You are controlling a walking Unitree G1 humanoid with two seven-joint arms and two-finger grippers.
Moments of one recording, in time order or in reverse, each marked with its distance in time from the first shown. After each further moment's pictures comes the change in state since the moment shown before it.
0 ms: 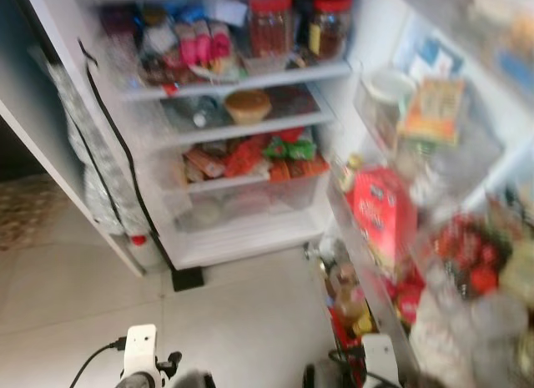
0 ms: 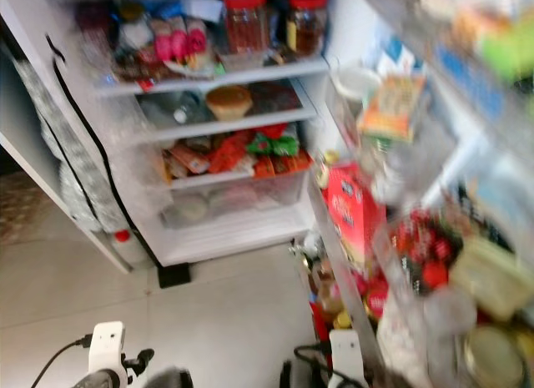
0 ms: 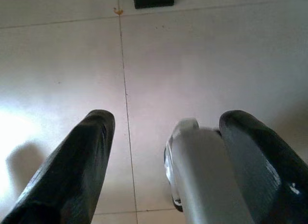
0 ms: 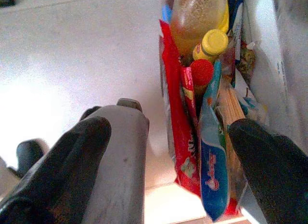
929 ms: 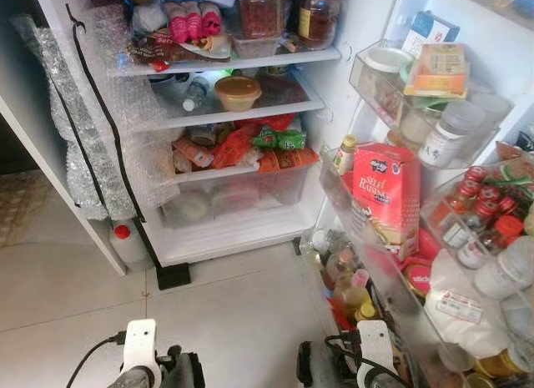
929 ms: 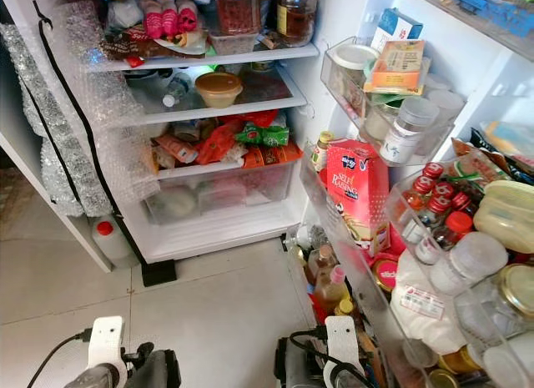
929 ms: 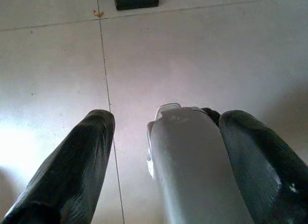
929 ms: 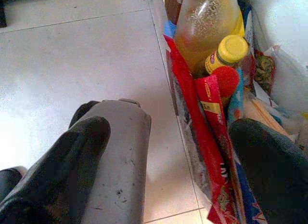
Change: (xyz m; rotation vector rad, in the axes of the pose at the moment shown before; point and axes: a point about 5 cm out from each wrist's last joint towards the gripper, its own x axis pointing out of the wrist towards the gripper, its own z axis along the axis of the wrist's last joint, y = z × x) left arm 0.001 0.001 0.008 0.006 -0.029 0.004; right arm 0.003 0.004 0.025 -0.005 -0.091 0.028
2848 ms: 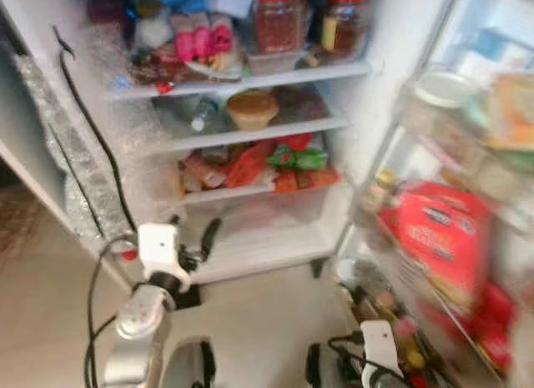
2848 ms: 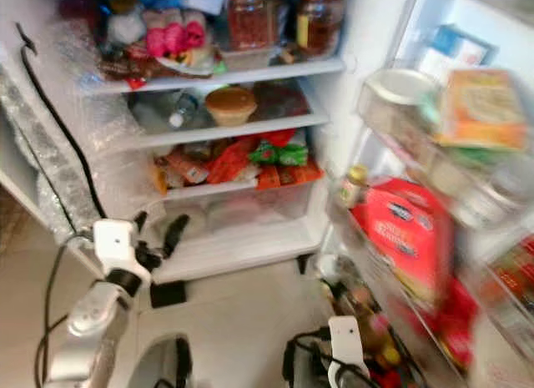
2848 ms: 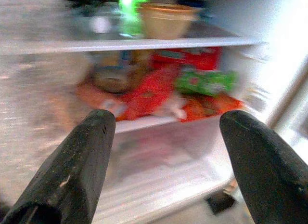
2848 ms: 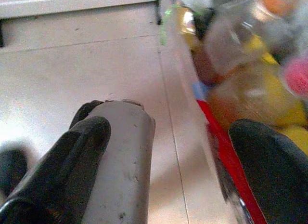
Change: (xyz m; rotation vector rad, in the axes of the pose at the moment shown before) left arm -0.077 -0.063 0.161 0.036 -0.854 -0.345; right arm 0.001 -0.001 0.003 -0.026 -0.004 -0.013
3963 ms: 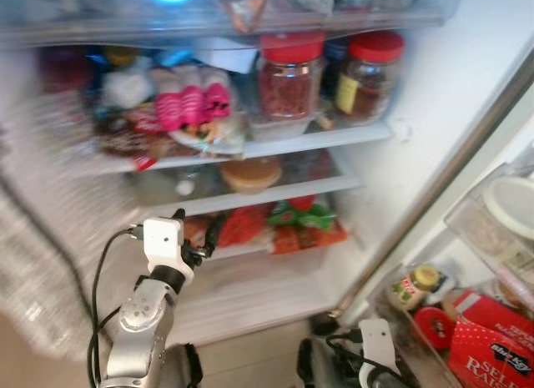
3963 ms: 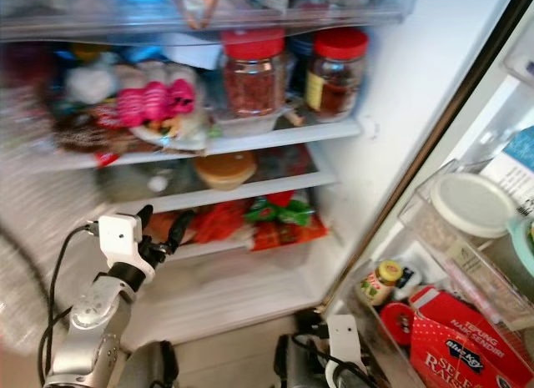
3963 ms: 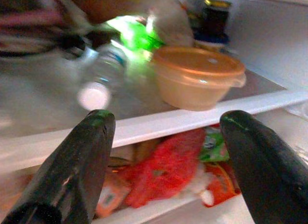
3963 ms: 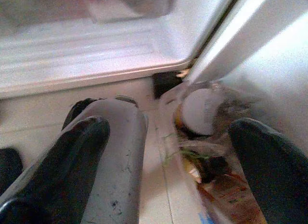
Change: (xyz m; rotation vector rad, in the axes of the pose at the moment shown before) left arm 0.006 -0.002 0.009 0.014 -0.044 -0.030; right arm -0.001 -0.002 -0.003 0.010 -0.005 0.007
